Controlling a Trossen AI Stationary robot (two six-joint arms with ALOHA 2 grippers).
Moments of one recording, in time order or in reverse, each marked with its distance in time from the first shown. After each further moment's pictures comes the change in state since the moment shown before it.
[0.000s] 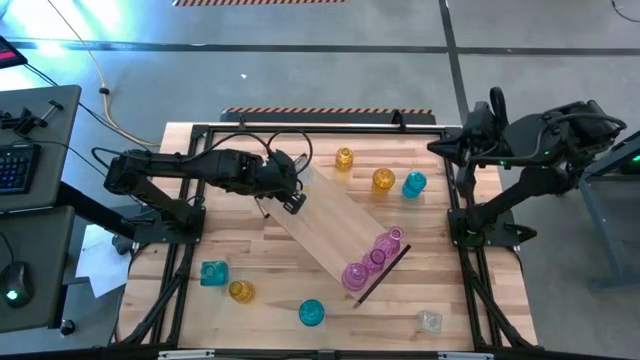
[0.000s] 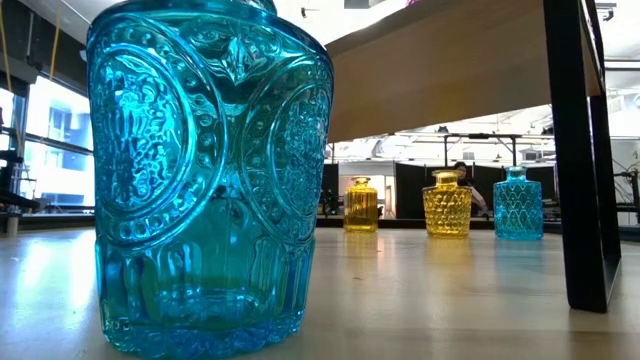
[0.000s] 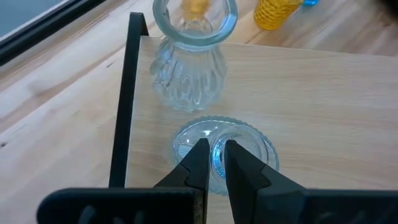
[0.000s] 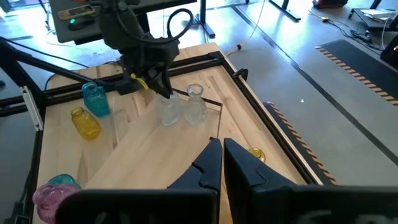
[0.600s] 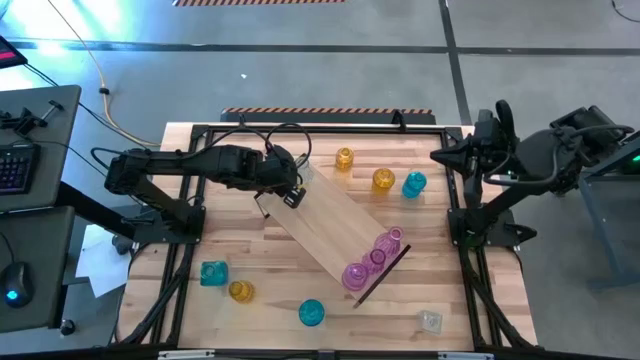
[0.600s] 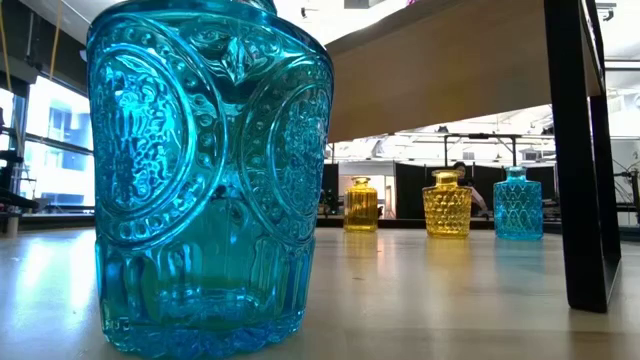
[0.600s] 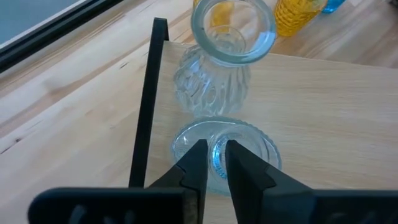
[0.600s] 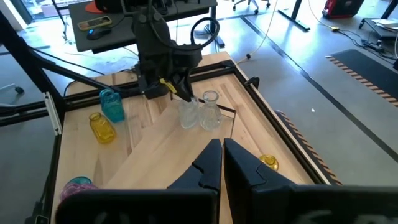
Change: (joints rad) left arm 0.034 0.000 0.000 -0.011 -0.007 -0.006; right arm 0.152 0.000 0.000 0.000 0.104 0.074
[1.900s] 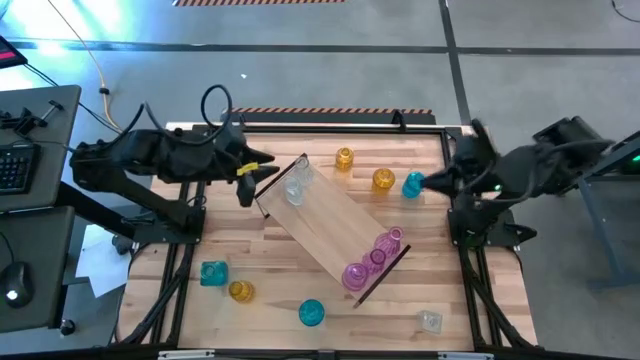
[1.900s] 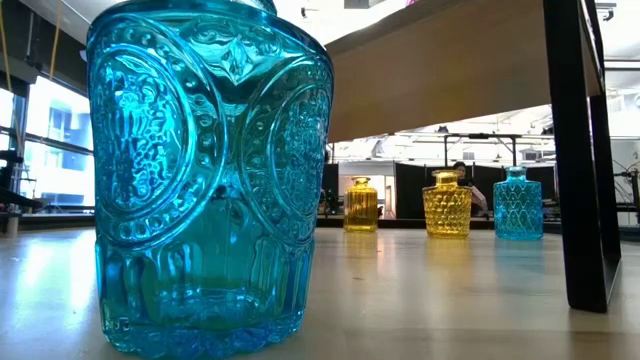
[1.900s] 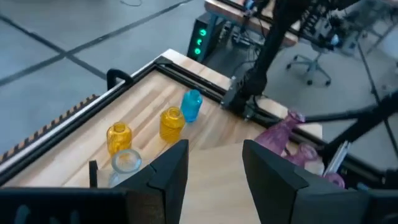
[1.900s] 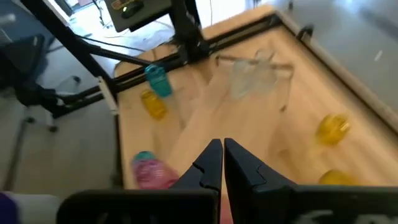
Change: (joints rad) left arm -0.193 -0.266 0.208 0.176 -0.075 0.323; right arm 0.027 0.068 0.000 0.000 -0.190 0.219
